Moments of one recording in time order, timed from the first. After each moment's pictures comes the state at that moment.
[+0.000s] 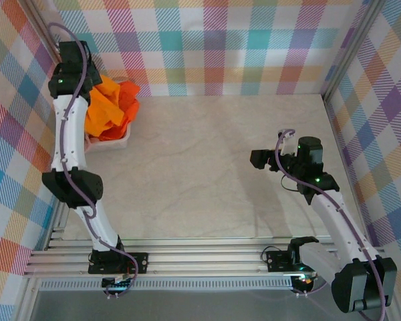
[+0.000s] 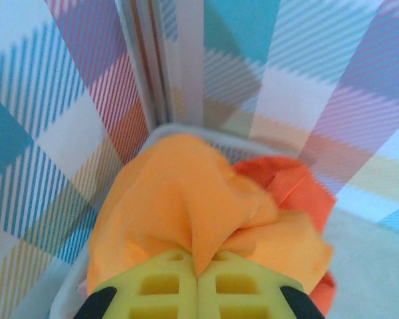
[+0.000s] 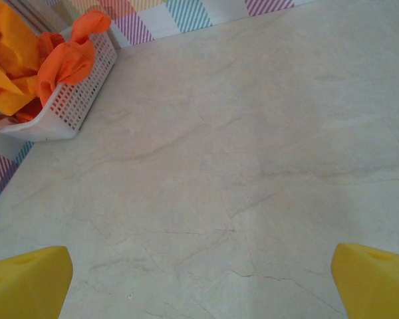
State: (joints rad) left arm 0.09 1.89 2.31 -0.92 -0.34 -0.20; right arm 0.15 0.97 0.75 -0.29 -0.46 0.26
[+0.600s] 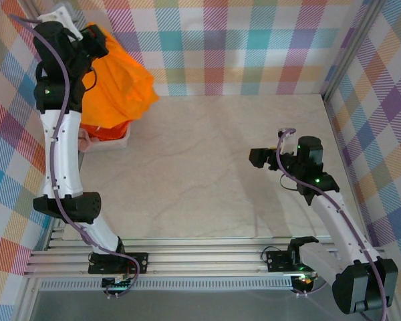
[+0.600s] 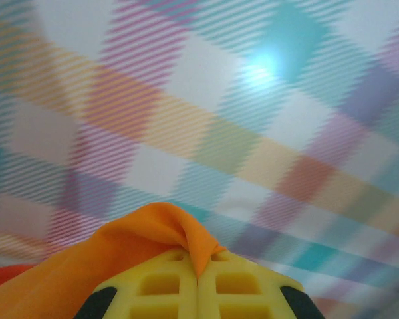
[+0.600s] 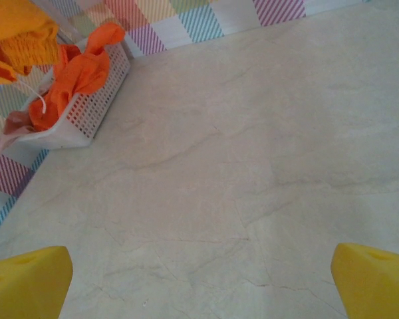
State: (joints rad) left arm -0.04 1.72 2.37 -0.61 0.15 -0.47; right arm 0.16 0.95 0.75 -0.26 -0.47 0.30
